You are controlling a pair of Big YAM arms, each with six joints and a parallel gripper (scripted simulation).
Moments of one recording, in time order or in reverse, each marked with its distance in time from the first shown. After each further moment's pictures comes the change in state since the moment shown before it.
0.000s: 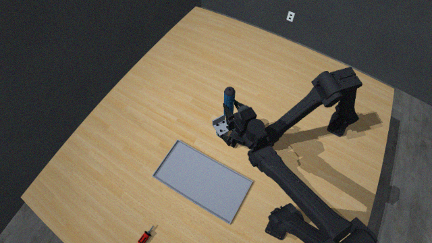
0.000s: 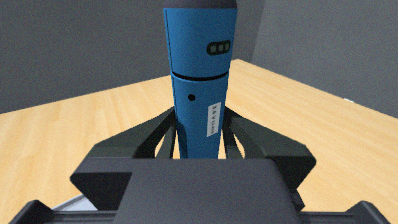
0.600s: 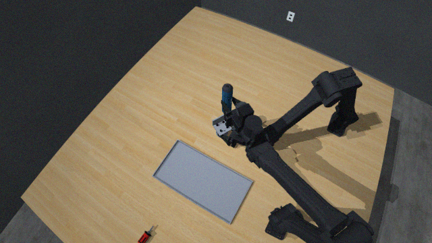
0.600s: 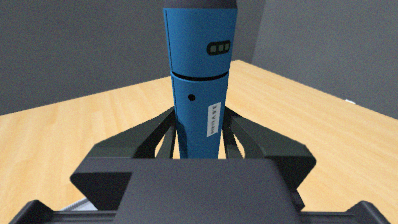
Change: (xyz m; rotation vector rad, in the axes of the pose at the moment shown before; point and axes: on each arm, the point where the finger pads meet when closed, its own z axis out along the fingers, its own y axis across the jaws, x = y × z) left arm -0.001 0.000 0.016 0.000 0.000 0.000; right arm 0.000 0.000 0.000 0.000 0.000 0.000
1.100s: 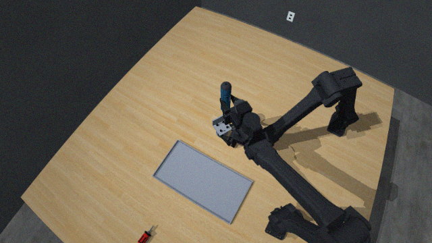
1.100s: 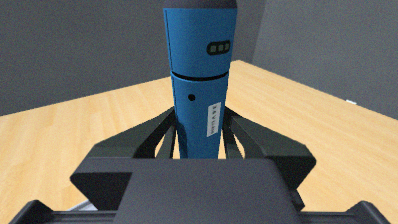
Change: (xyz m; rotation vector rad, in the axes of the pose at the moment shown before) left arm 0.000 0.000 0.011 0.000 0.002 0.000; right arm 0.000 0.000 0.000 0.000 0.000 0.000
